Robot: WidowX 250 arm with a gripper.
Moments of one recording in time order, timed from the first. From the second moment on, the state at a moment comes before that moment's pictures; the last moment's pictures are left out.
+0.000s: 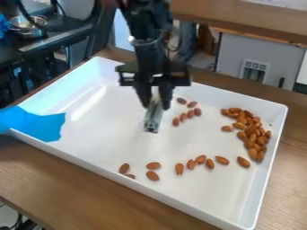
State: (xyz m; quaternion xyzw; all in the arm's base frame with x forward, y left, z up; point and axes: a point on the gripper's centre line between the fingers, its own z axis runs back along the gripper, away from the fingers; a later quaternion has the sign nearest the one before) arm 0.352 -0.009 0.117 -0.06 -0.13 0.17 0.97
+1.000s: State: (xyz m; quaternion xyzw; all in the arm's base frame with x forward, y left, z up) arm 0.279 0.001 0.094 0.01 -0.10 0.54 0.83
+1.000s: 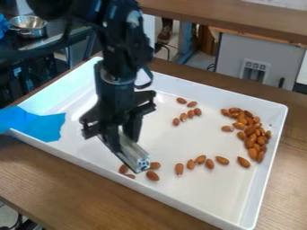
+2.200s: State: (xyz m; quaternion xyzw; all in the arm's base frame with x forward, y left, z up) arm 0.276 0.013 0.069 0.09 -0.15 0.55 0.82
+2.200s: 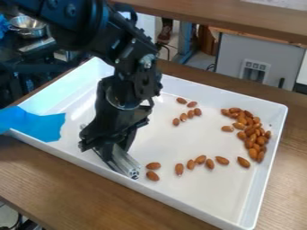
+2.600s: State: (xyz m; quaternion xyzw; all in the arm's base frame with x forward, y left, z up) arm 0.296 -0.009 0.067 0.08 -0.16 0.53 0.83
